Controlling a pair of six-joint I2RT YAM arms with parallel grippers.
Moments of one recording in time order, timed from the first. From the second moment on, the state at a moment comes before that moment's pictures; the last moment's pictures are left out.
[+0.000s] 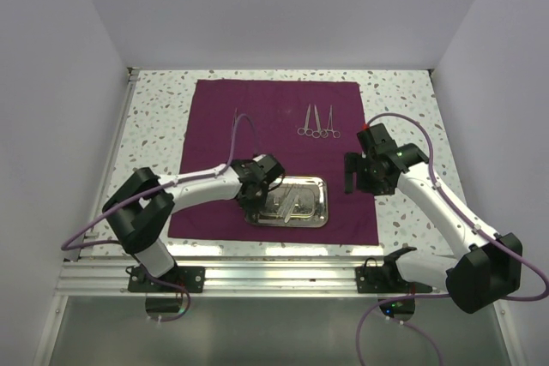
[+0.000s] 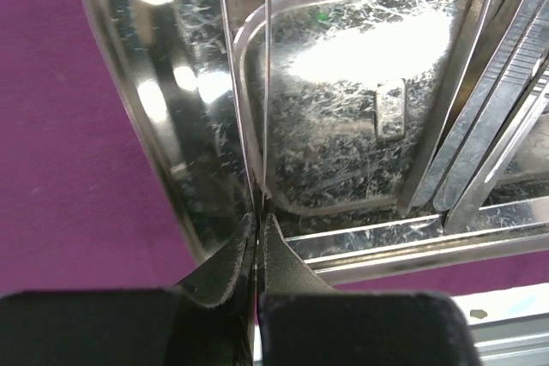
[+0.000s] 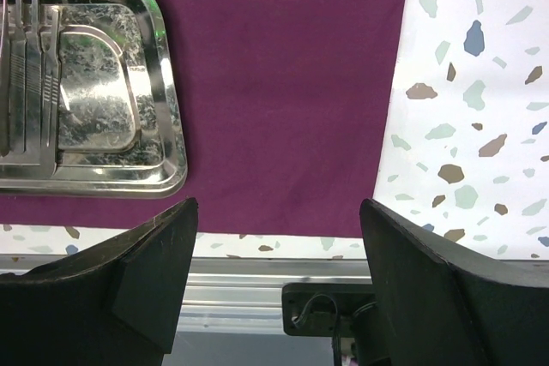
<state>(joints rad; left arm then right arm) -0.88 1.66 0.99 -0.63 -0.16 -0.69 0.39 1.19 0.99 -1.00 0.11 0.43</state>
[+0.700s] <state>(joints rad) -0.46 1.86 1.59 -0.71 -0.25 -0.35 0.39 1.19 1.02 -1.00 0.11 0.43</state>
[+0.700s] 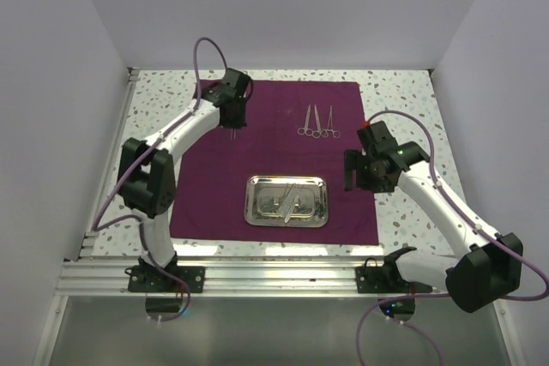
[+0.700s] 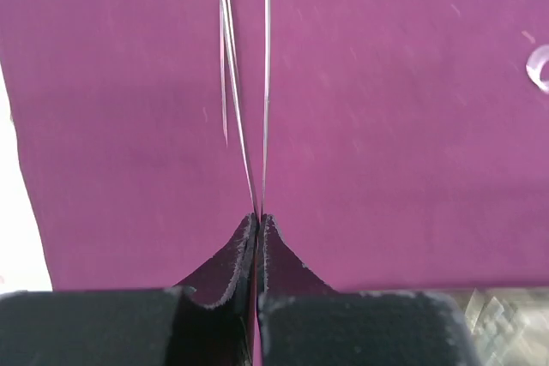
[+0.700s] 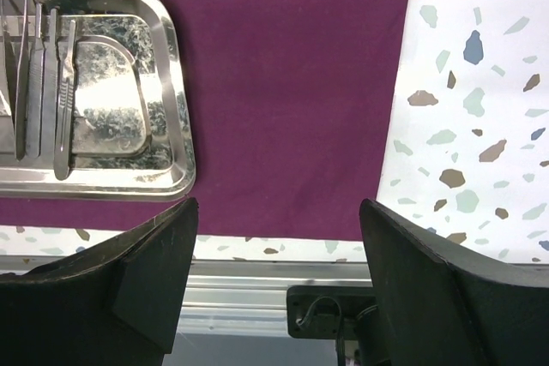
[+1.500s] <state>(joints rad) -0.29 2.22 1.82 -0.59 -0.06 -0.20 0.39 1.17 1.01 -1.04 0.11 0.46</state>
